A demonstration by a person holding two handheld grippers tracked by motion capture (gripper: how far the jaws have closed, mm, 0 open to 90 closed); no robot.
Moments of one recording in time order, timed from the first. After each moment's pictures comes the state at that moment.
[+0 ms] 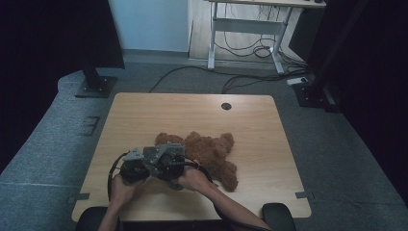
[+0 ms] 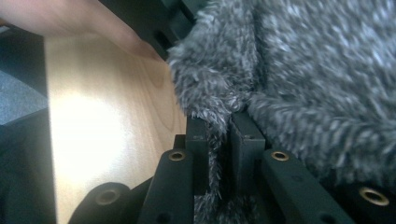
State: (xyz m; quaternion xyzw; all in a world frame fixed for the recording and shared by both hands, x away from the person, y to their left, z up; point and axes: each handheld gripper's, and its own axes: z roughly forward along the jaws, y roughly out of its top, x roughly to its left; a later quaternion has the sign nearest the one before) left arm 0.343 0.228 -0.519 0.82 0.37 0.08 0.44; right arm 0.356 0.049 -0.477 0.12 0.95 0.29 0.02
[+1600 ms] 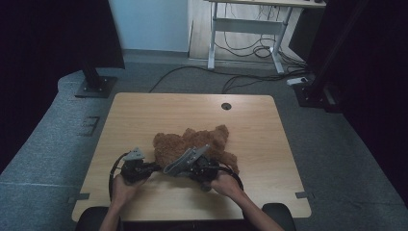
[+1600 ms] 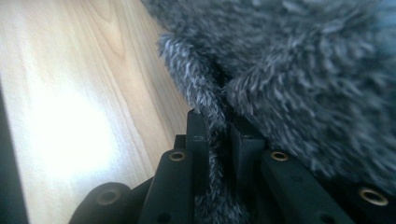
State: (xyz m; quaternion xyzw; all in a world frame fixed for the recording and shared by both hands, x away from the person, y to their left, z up) left arm 0.343 0.226 -0.520 0.81 0.36 0.07 0.45; right arm 0.355 -0.054 -0.492 0.20 0.94 0.29 0.04
